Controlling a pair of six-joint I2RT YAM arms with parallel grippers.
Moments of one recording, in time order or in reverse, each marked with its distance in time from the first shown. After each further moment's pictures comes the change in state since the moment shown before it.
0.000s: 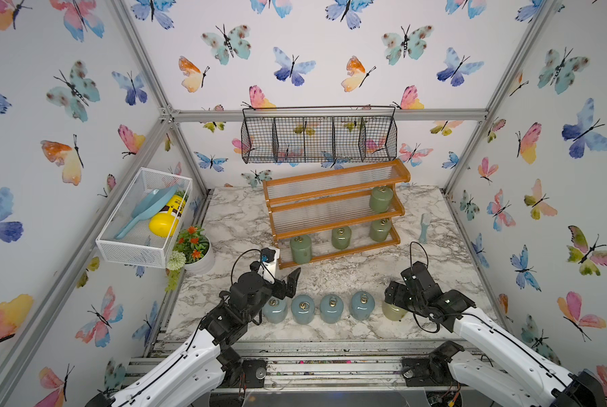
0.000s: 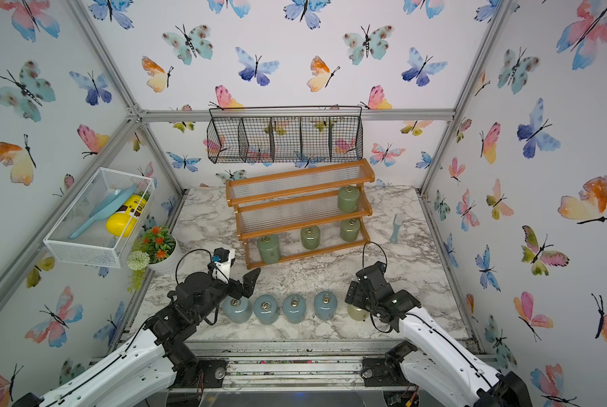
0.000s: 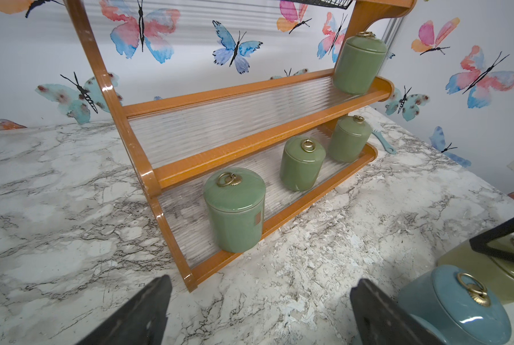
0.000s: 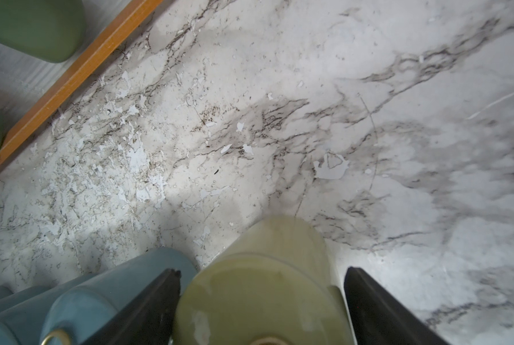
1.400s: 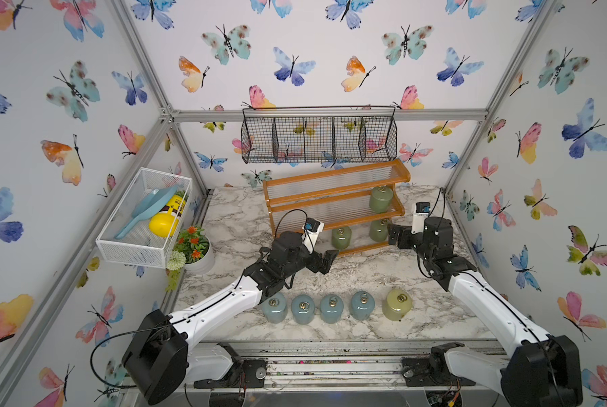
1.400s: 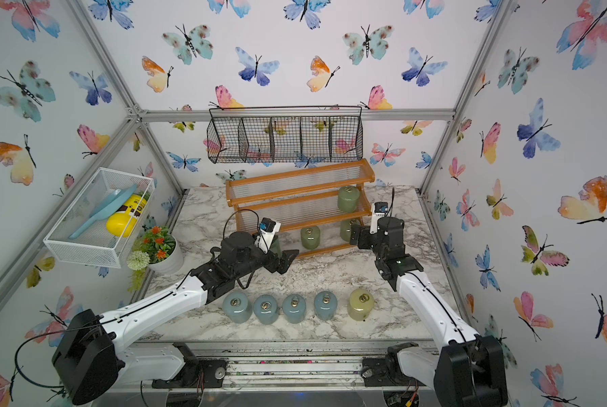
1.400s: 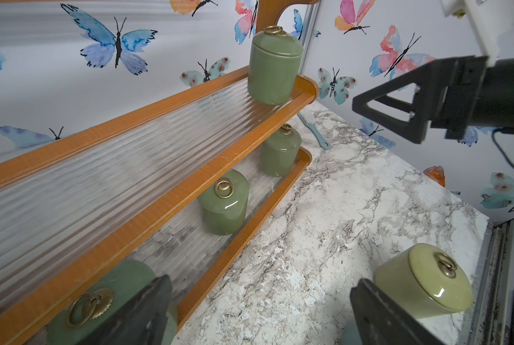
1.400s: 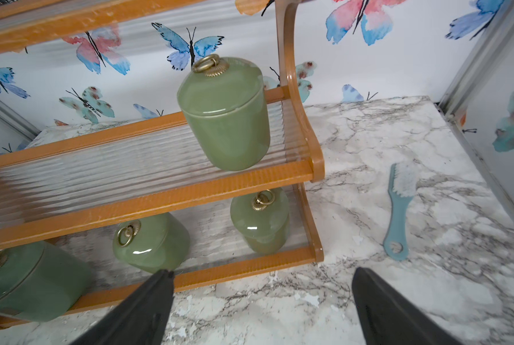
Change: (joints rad) left arm -0.040 0.580 0.416 0.101 0.249 0.039; right arm -0.314 0.327 0.282 0.654 -0.133 -0.648
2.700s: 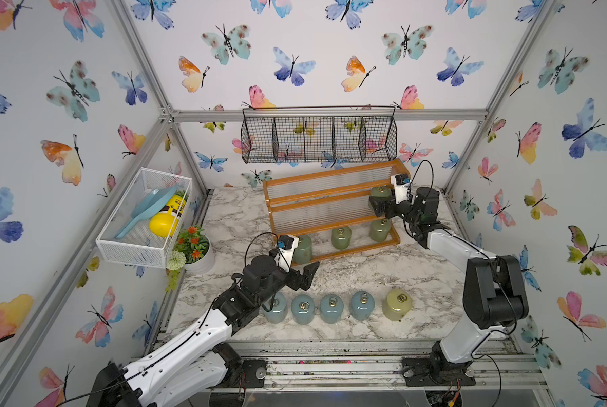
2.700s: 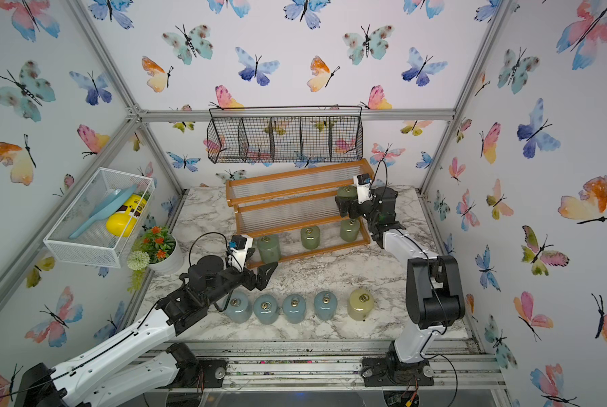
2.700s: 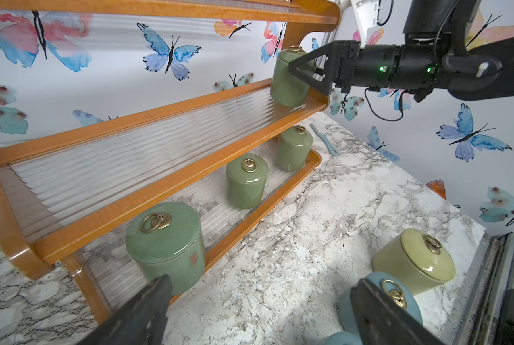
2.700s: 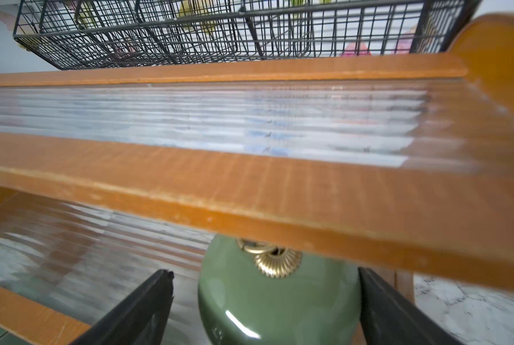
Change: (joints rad) left arm 0.000 -0.373 -0.237 -0.065 -0.095 -0.055; right arm -0.078 0.518 0.345 0.375 -0.426 -0.174
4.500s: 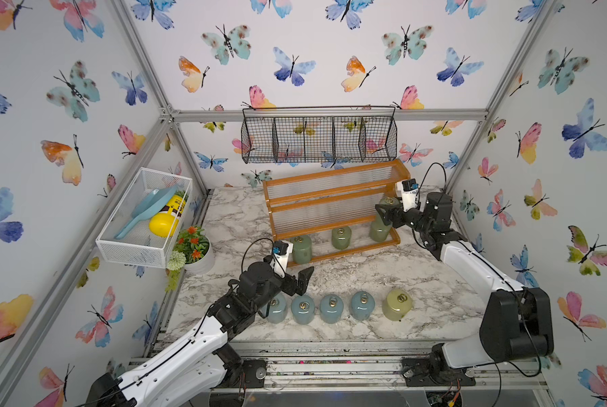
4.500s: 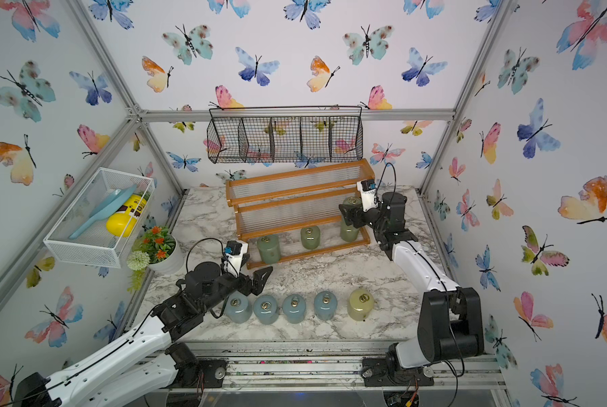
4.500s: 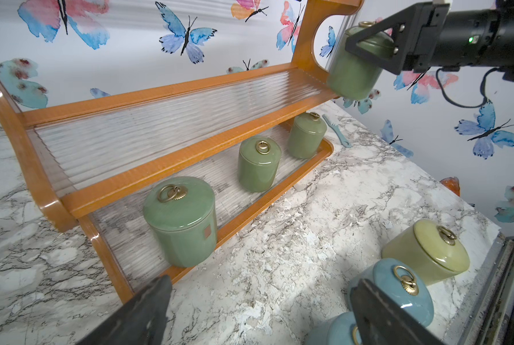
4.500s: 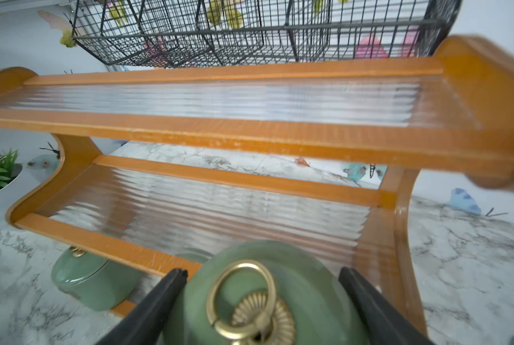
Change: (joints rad) left arm 0.000 -0.070 -0.063 -0.041 -0.037 -0.033; right arm -0.002 -0.277 -0.141 -0.208 -0.036 0.006
